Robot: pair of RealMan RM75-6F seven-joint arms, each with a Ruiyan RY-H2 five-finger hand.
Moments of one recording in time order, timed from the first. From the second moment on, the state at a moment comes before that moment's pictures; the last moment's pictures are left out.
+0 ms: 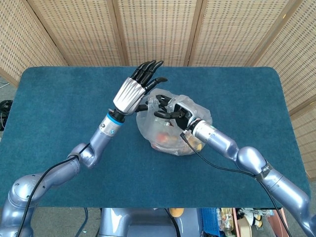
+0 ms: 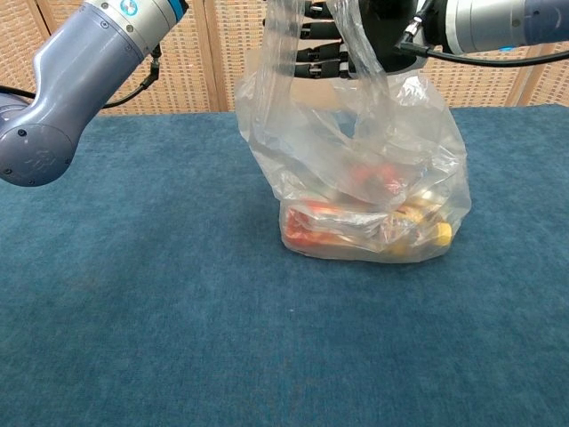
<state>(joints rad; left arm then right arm) -1.15 -1.81 -0.30 -0.76 1.49 1.34 -0.30 0.70 -1.55 1.02 -1.40 -0.53 -0.11 0.65</state>
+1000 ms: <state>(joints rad) -1.18 -1.83 -0.33 -0.78 1.43 1.24 -0.26 0.71 -1.59 1.02 -1.39 -0.53 -0.15 0.64</state>
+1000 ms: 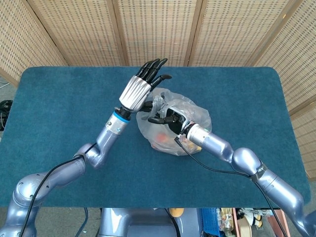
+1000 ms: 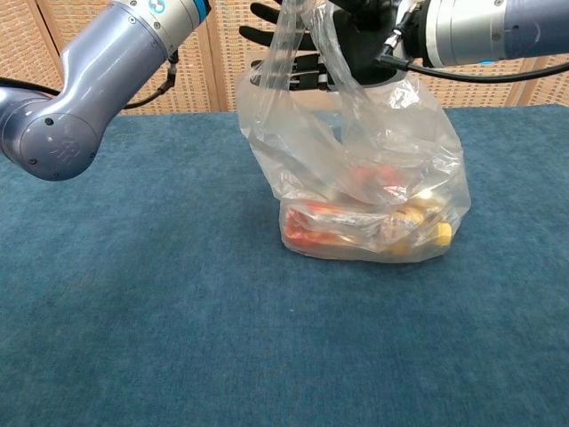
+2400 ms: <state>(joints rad) -1.19 -1.82 -0.35 -0.81 1.39 1.18 -0.21 0.70 -1.61 1.02 -1.36 -0.53 -0.20 0.60</state>
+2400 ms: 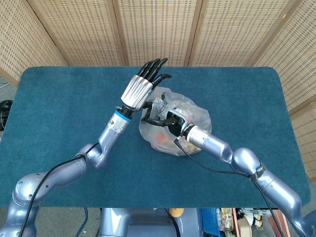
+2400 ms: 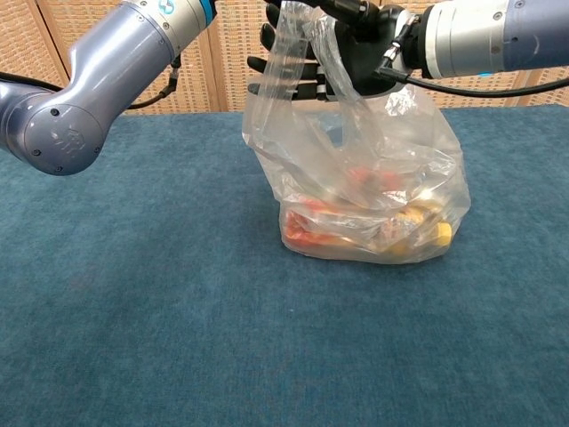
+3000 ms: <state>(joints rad) -1.17 -1.72 -0.33 -0.88 1.41 1.16 -0.20 0.69 -1.60 1.03 -1.36 -0.51 -0.21 0.60</state>
